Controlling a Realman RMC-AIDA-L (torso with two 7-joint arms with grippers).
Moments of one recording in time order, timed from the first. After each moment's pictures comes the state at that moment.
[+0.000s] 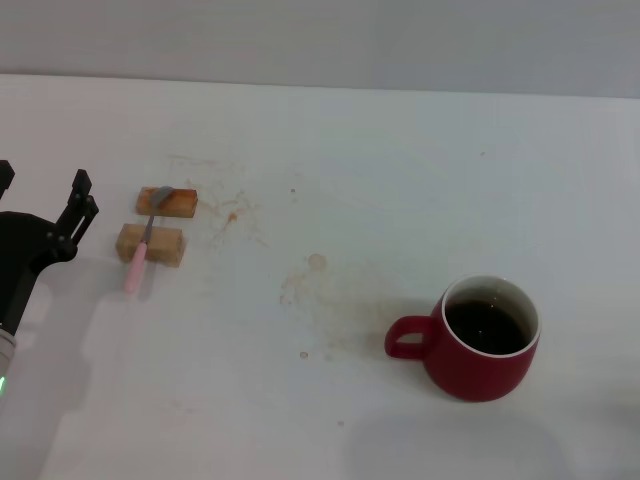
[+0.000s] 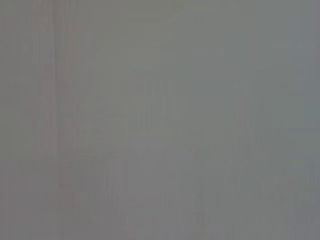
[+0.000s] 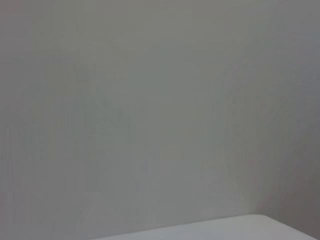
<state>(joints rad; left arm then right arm) -0.19 -2.07 -0.95 -0.36 2.49 1.23 -0.01 0.02 2.09 -0.09 0.59 -1.22 -1.69 -0.24</state>
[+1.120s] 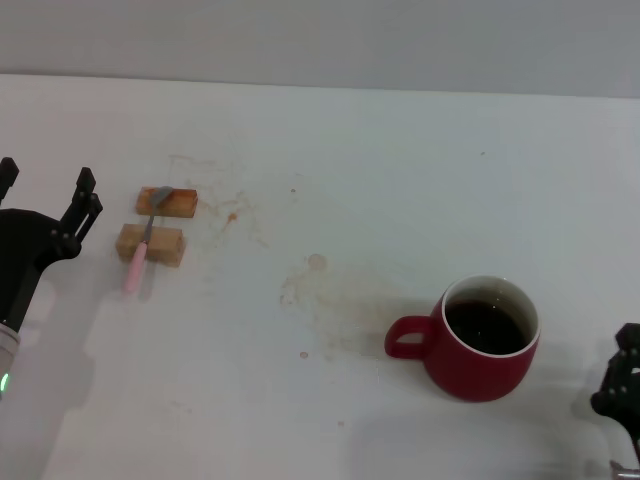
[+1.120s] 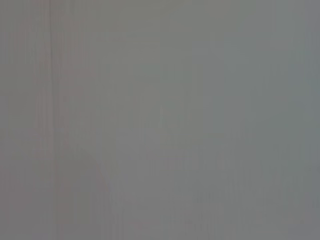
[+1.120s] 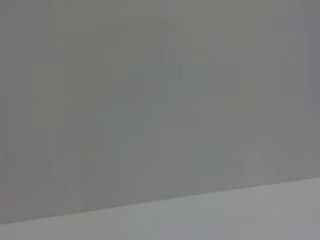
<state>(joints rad) -0.20 -2.07 -0.95 -0.36 2.49 1.23 0.00 0.12 2.09 -0.21 0.66 -1.26 -1.57 -0.23</state>
